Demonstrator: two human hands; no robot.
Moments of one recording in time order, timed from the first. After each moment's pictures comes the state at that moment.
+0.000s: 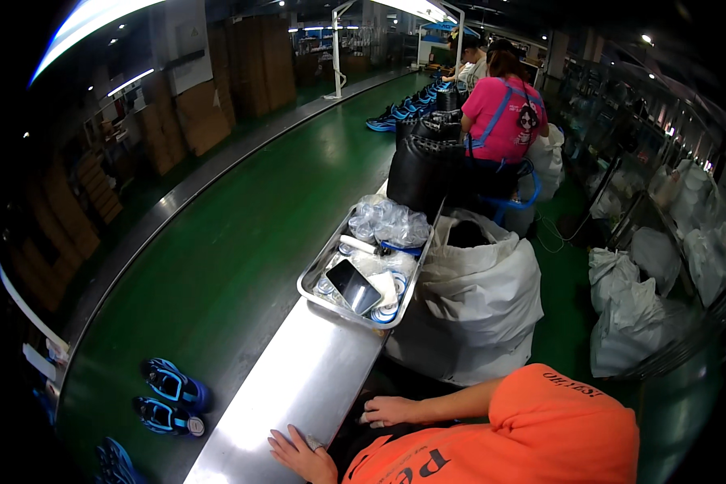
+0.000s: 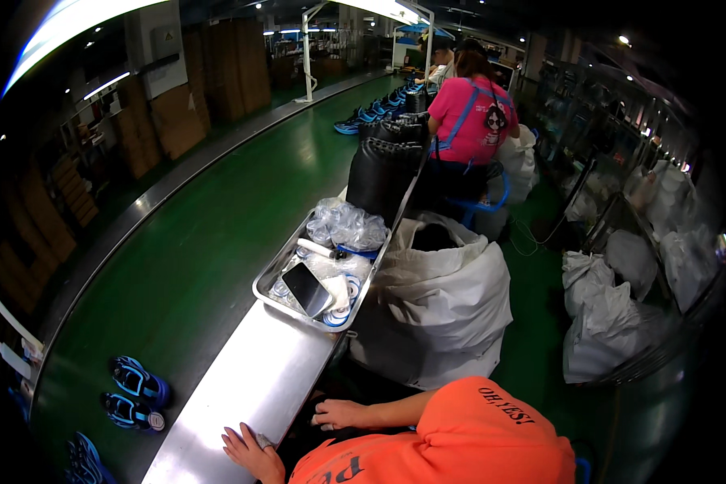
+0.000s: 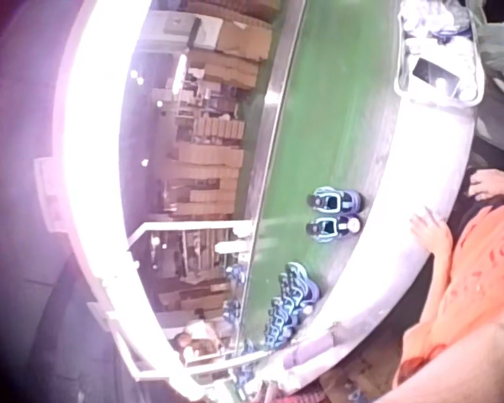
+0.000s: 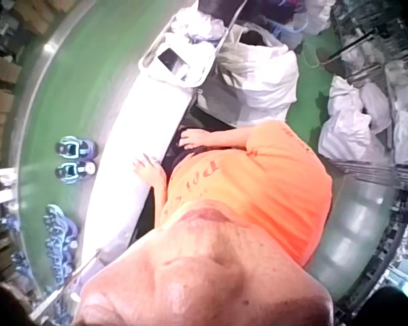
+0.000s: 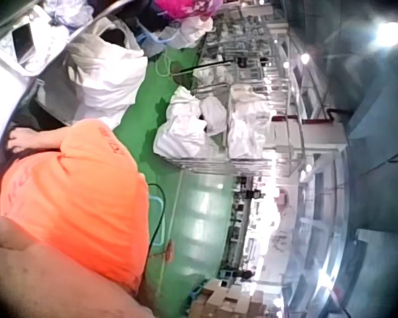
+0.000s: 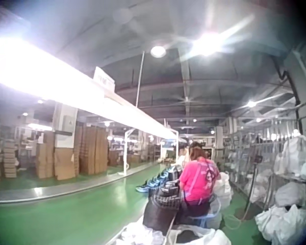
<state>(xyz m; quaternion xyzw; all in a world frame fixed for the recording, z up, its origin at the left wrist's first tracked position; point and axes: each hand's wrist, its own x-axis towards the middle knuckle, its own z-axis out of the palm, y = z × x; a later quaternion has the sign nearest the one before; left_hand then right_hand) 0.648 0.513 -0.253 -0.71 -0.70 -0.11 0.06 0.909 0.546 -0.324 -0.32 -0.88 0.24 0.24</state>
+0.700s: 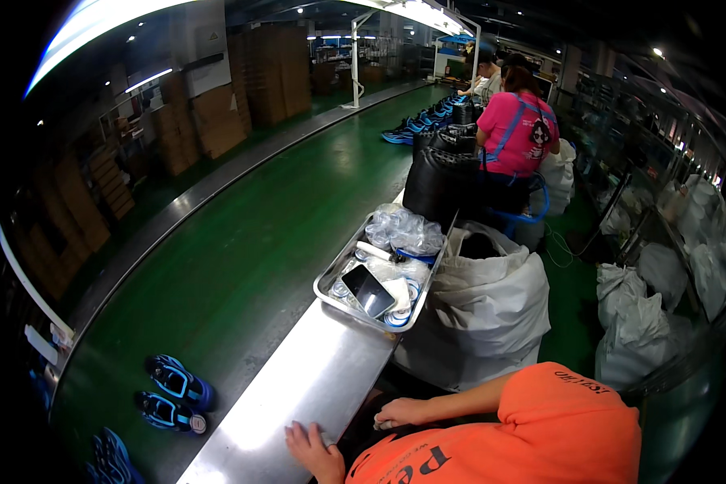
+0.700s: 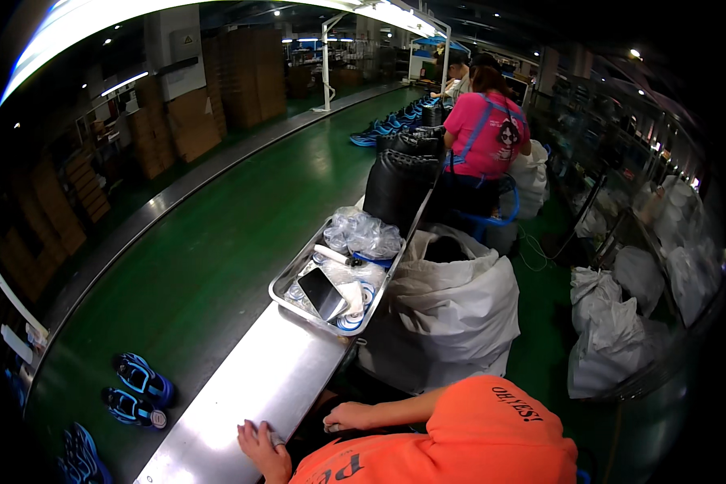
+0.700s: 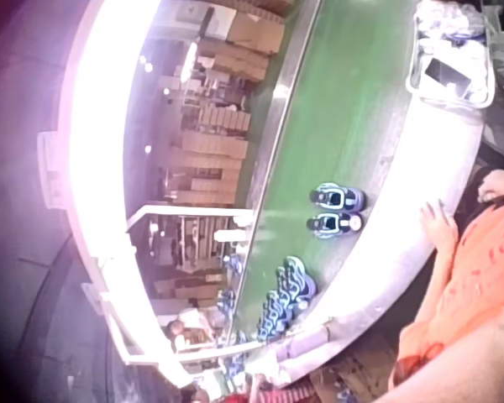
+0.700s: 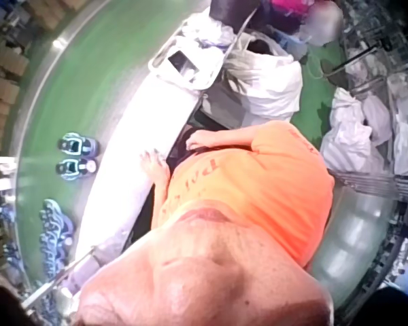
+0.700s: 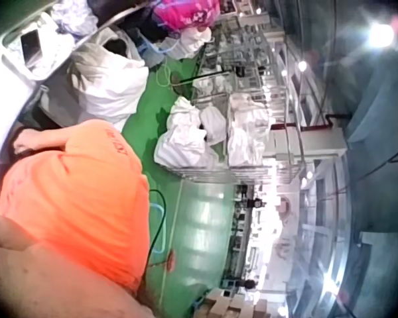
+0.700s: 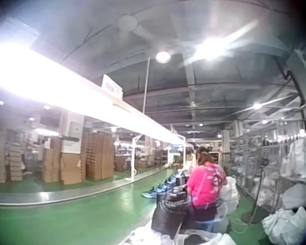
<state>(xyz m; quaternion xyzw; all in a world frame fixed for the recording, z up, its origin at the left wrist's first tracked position) 0.633 0.494 -0.231 -0.73 -0.65 -0.18 -0.08 0.898 0.527 -0.223 -0.39 -0.79 0.47 0.08</state>
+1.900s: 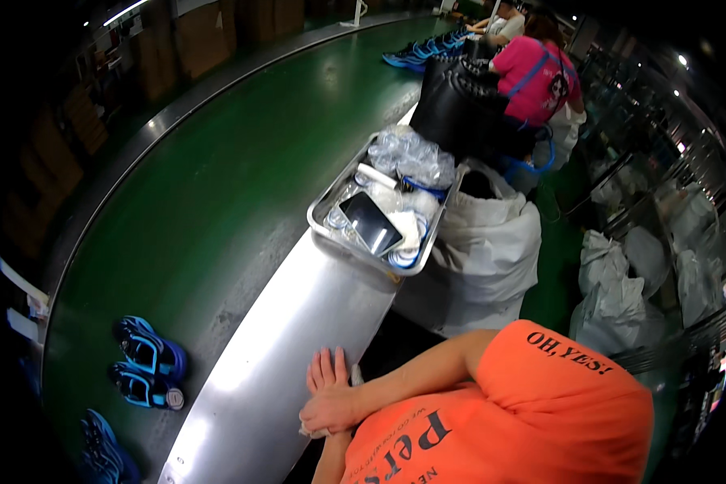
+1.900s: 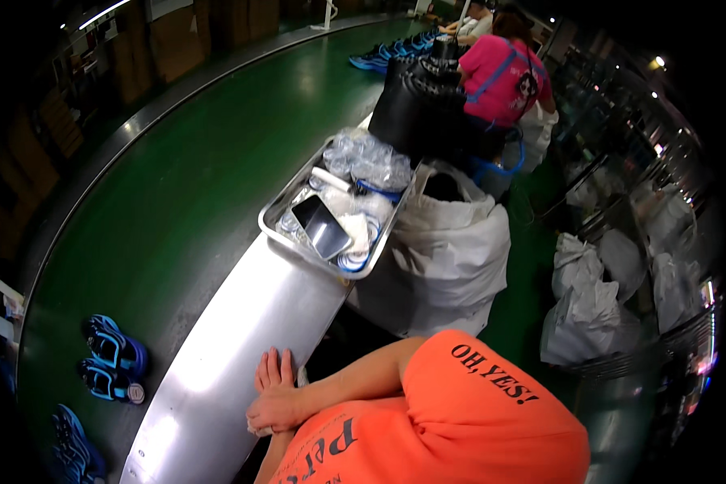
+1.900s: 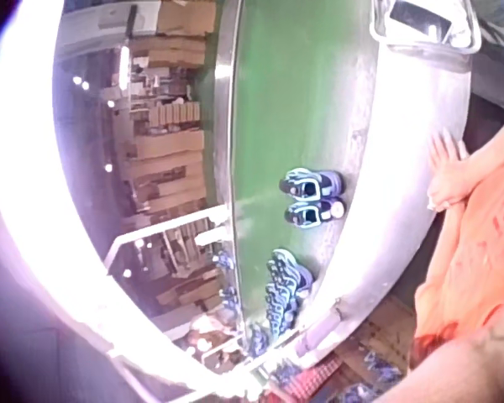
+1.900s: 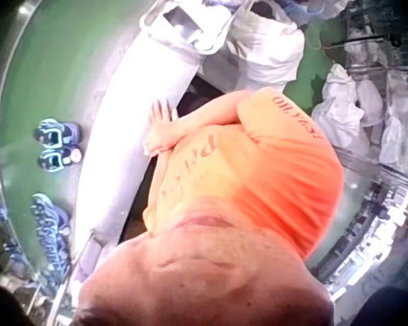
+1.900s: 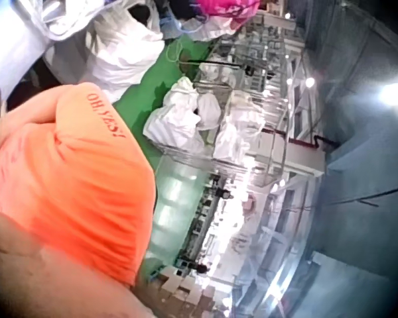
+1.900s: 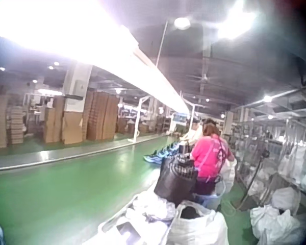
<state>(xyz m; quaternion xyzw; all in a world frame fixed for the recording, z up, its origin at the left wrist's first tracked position) 0.659 0.632 -0.307 -0.84 -0.52 -0.05 -0.12 0.730 0.640 -0.320 -0.22 -0.85 0.37 0.29</state>
